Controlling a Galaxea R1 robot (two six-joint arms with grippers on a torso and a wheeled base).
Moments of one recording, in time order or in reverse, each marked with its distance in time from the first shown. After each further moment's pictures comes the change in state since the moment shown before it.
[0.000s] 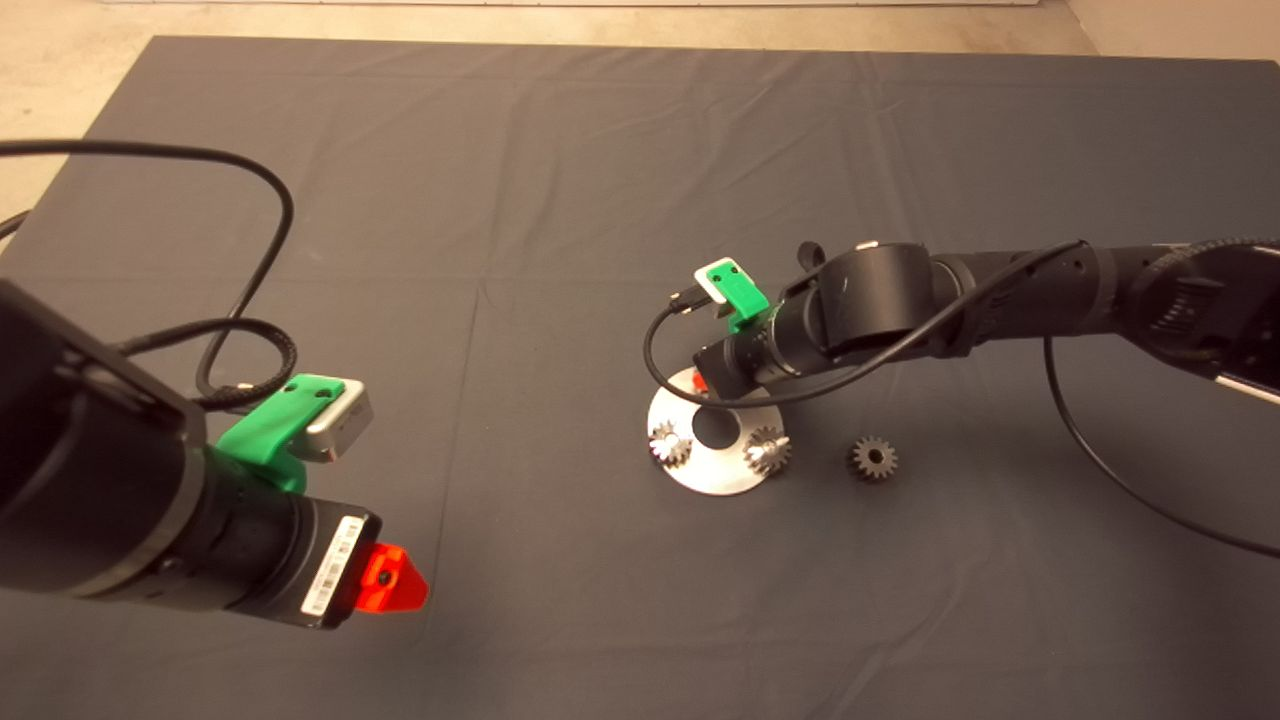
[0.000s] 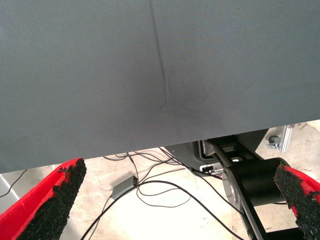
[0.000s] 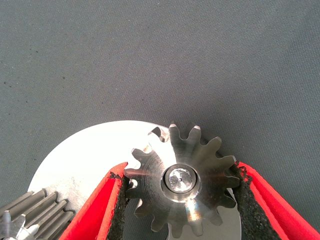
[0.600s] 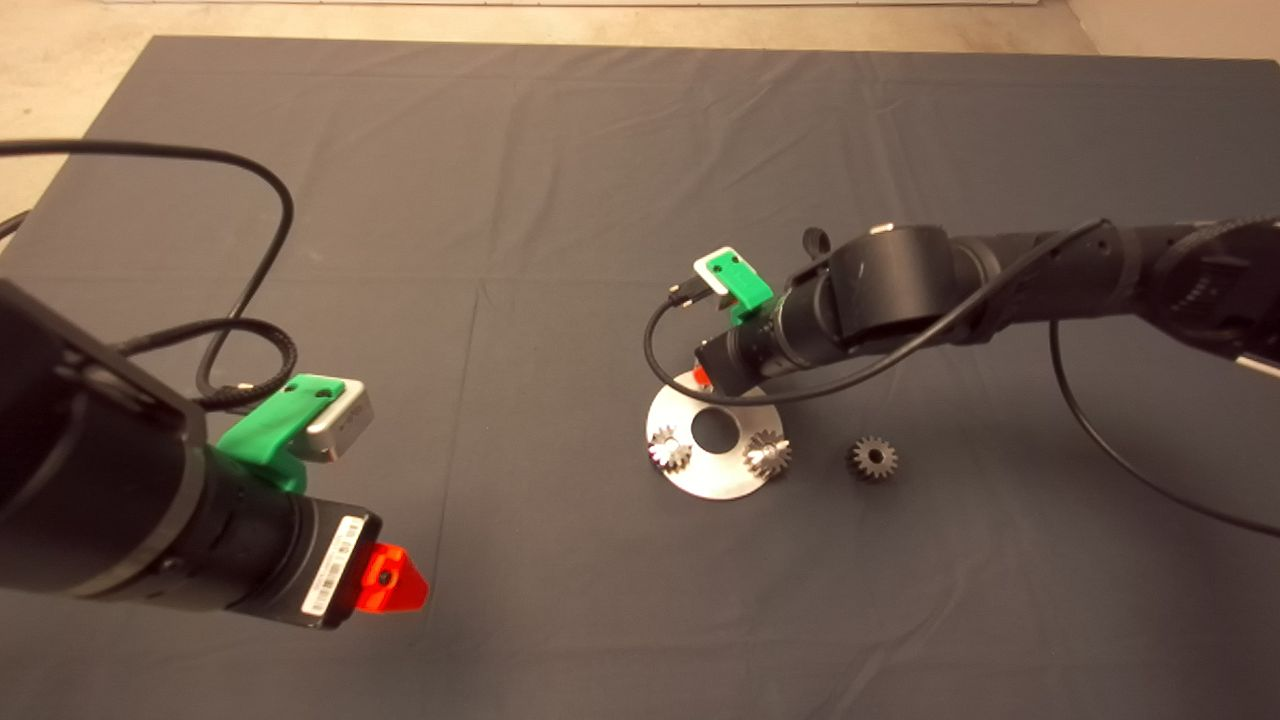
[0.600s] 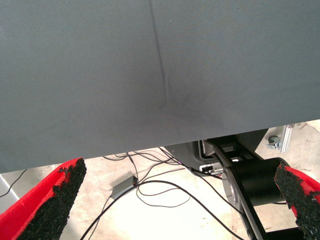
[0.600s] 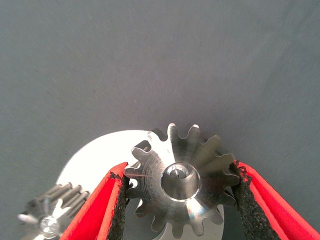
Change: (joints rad) left arm 0.000 0.000 0.000 0.000 -0.002 0.000; right arm 0.079 -0.005 0.058 0.041 -0.010 -0.001
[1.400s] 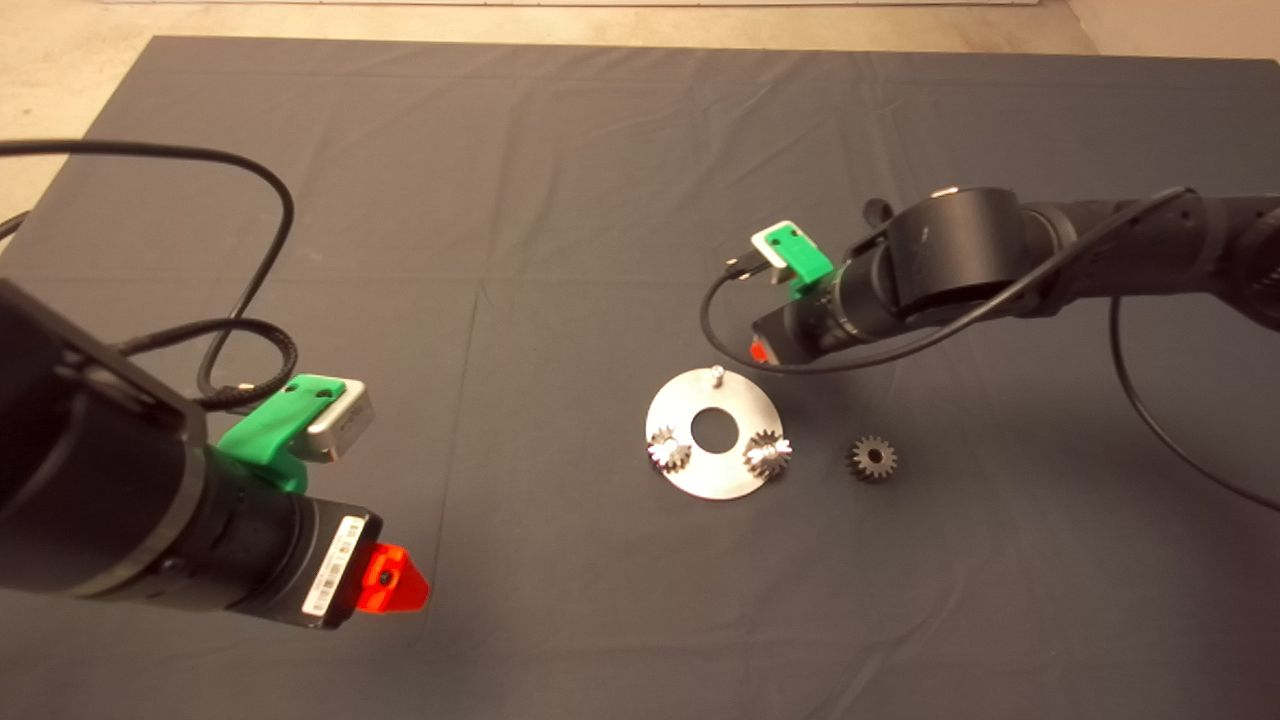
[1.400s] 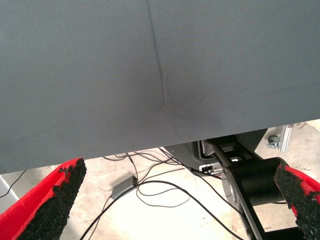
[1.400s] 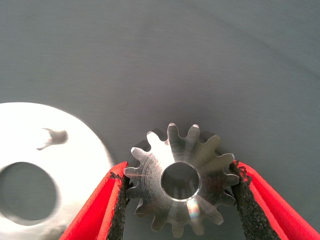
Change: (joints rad) left arm 0.000 0.001 0.000 0.000 -0.003 0.000; right arm 0.018 -0.138 0.020 0.031 -0.094 0.002
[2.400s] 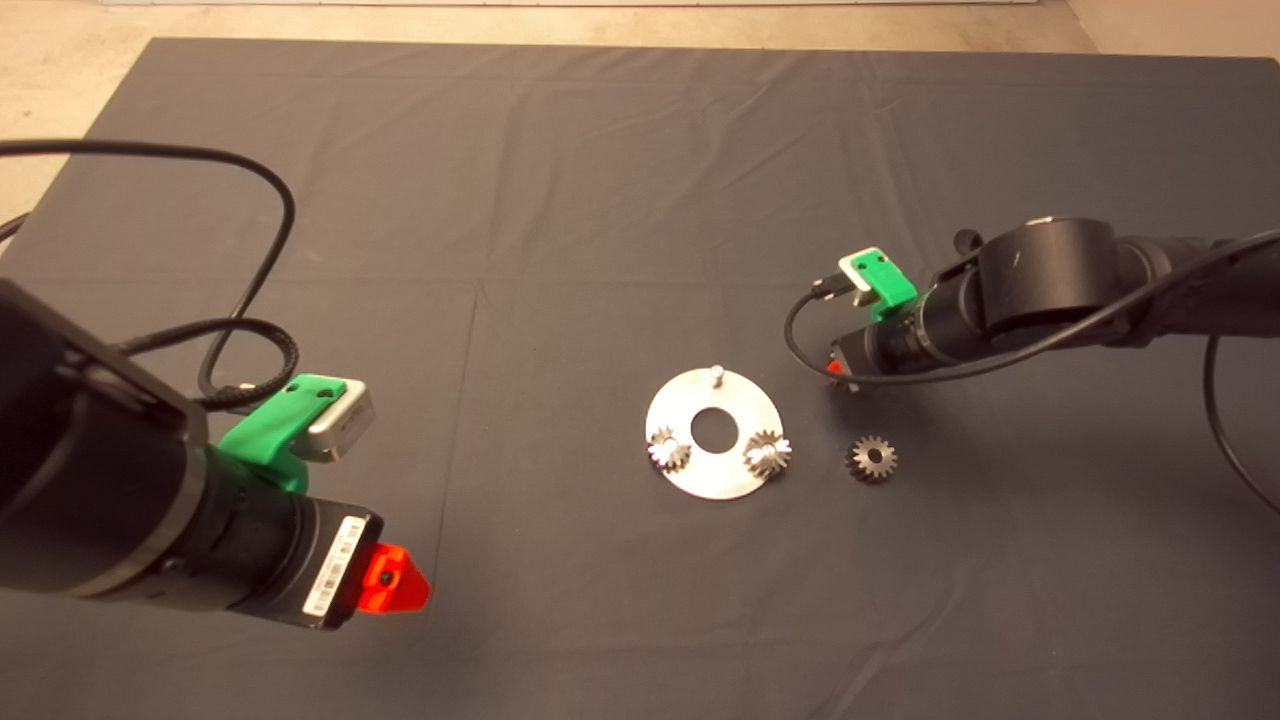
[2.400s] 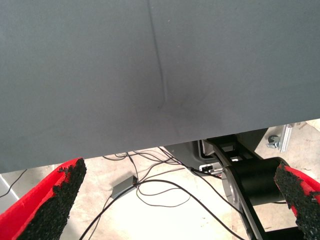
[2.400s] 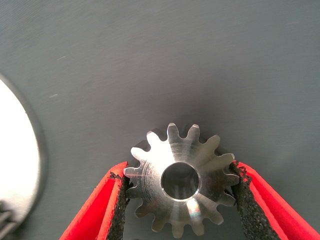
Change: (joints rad) left arm 0.000 0.001 0.000 0.000 0.000 0.000; right arm -0.068 -0.130 0.047 -0.012 0.015 0.000
